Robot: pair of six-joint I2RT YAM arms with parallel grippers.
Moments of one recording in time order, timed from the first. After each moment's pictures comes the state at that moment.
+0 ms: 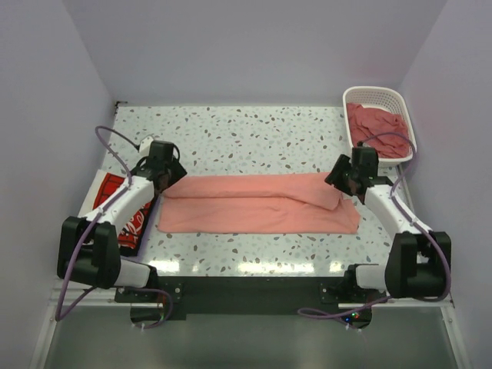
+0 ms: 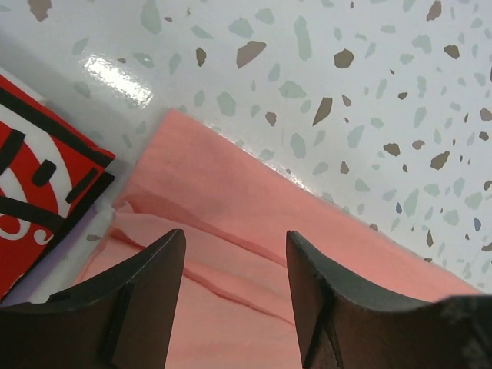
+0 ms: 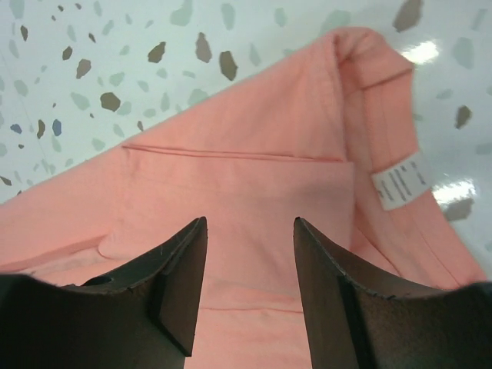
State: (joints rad) left arm -0.19 1.39 0.87 -0.36 -0.30 -0.79; right arm 0.01 1.28 0.78 -0.33 -0.01 0.53
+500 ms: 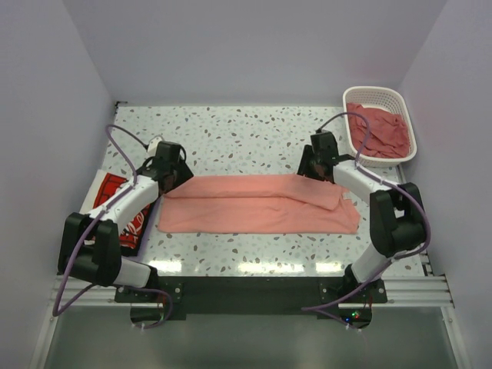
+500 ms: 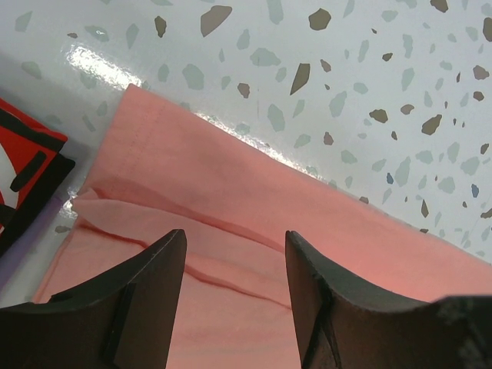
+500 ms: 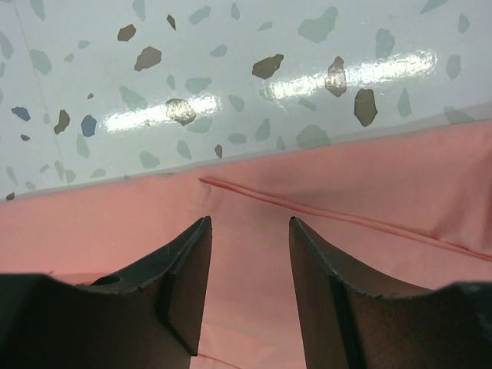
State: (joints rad) left arm -0.25 1.41 0.88 -0.36 -0.27 -0.77; right arm 0.28 1.65 1.04 -0.28 0.11 0.49
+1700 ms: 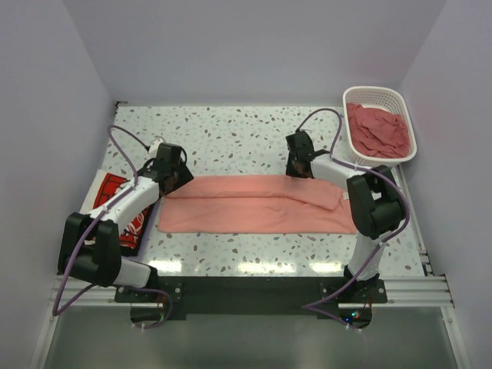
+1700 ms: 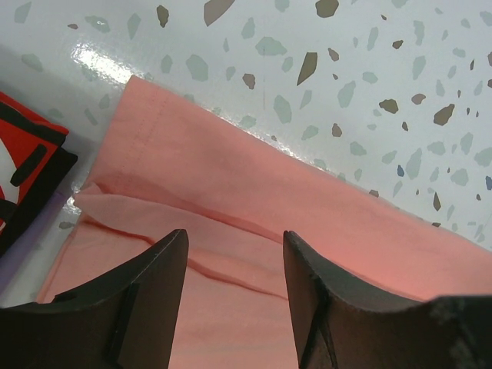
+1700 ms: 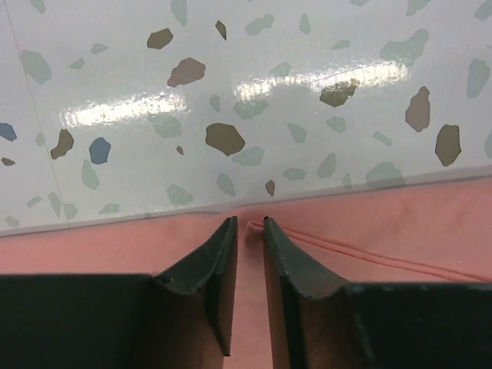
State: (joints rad) left arm -0.26 1.41 0.87 -0.36 -0.27 -0.76; right arm 0.41 1.86 1.19 -0.27 0.26 0.50
